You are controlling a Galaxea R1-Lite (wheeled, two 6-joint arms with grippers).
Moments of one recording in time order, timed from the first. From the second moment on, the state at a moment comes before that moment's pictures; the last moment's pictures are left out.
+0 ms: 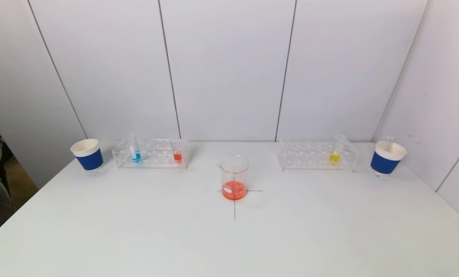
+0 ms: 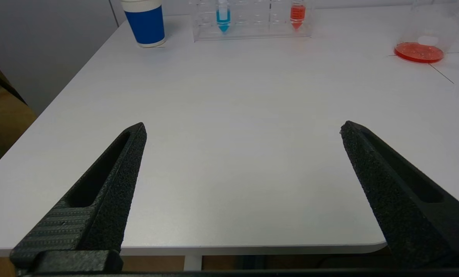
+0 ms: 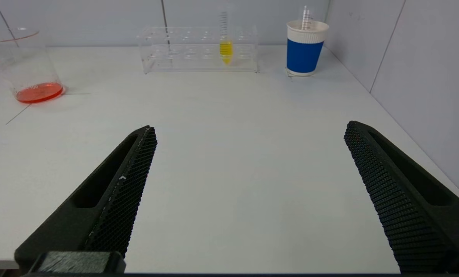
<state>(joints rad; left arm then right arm) 0.00 0.00 -0.04 0.08 0.00 0.02 0.00 0.00 0.00 0.00 -0.03 0.02</state>
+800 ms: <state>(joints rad) 0.00 0.00 -0.04 0.08 -0.01 0.03 0.00 0.00 0.00 0.00 -0.03 0.02</state>
